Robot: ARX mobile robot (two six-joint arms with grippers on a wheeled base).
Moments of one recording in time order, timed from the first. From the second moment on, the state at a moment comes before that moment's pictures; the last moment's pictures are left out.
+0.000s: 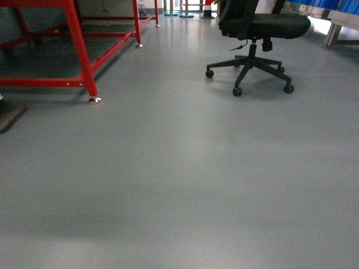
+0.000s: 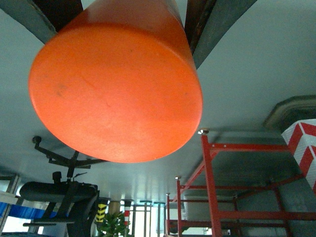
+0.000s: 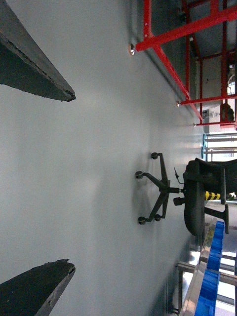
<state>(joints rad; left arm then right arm) 0.00 0.01 0.01 -0.01 0.00 0.00 0.00 0.00 0.01 -0.01 0.00 0.00</state>
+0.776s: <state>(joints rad) 0.00 0.01 0.01 -0.01 0.00 0.00 0.00 0.00 0.01 -0.01 0.00 0.00</state>
